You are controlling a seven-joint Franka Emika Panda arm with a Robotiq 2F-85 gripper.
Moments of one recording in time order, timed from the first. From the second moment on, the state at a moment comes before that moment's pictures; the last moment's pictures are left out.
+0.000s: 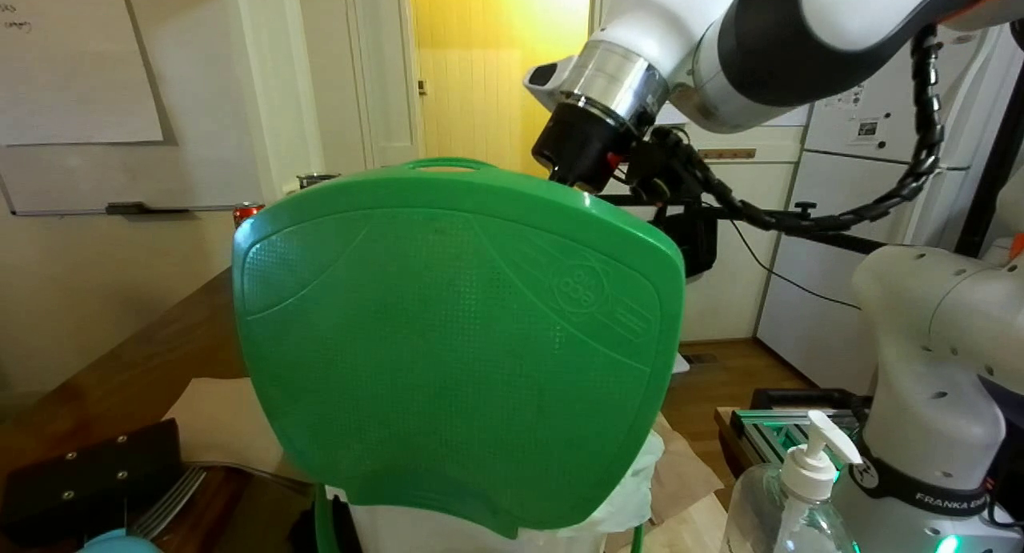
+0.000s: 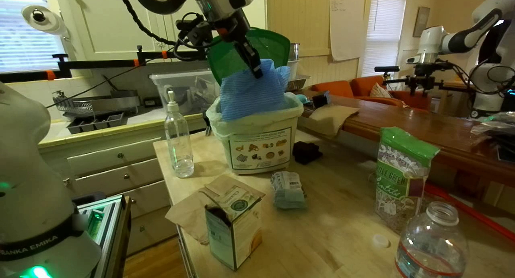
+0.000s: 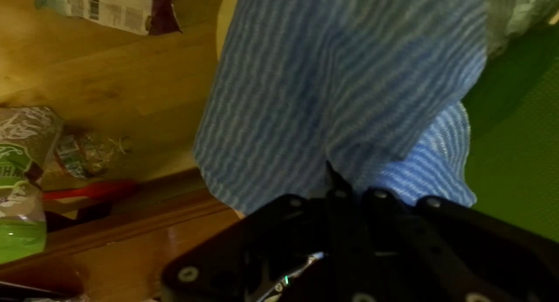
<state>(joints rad) 0.12 -0.52 -0.07 -2.48 0.23 2.52 -0.04</state>
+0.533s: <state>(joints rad) 0.21 -0.49 -0.10 -2.48 0.37 2.47 -0.15</state>
